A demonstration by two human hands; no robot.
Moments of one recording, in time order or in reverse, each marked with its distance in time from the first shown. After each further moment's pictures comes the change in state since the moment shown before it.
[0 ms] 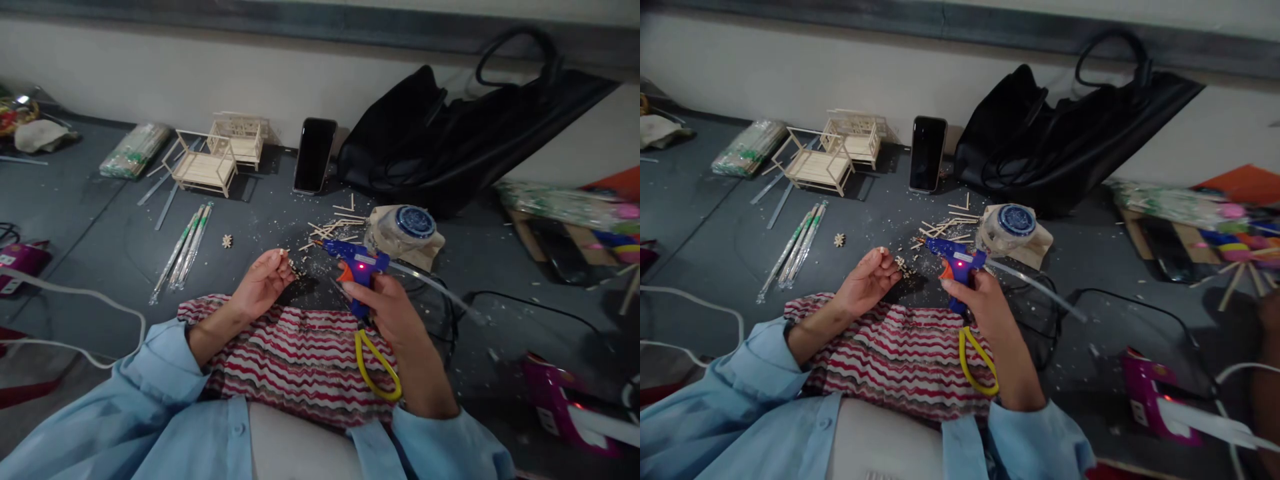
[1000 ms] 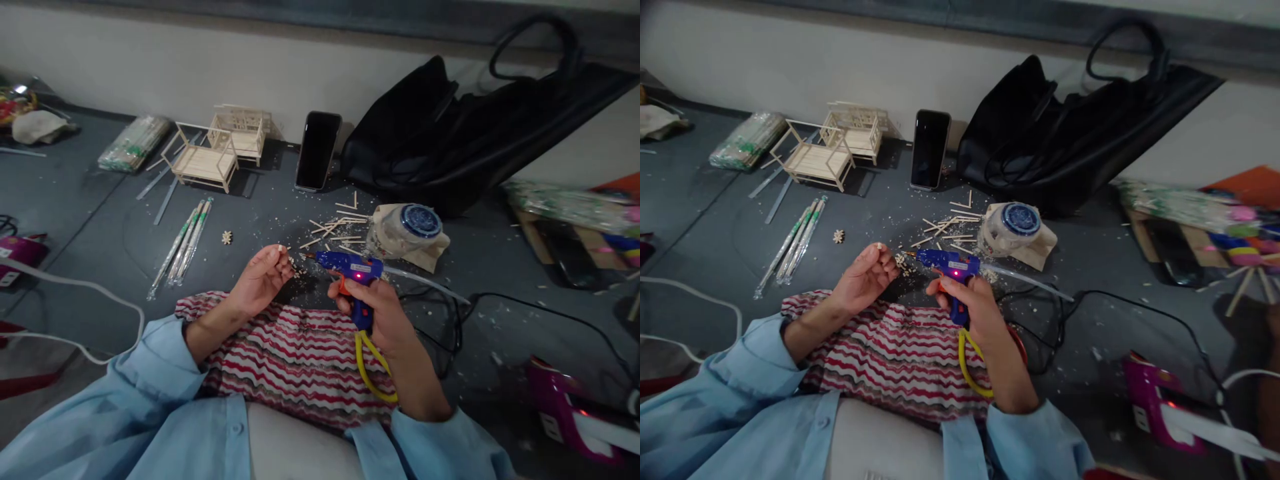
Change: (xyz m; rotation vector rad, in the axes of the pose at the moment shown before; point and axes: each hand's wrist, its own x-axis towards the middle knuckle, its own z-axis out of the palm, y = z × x) left_hand -0.001 0.001 0.002 0.015 0.020 0.024; right_hand -0.009 -0.001 0.016 0.300 -0.205 0.104
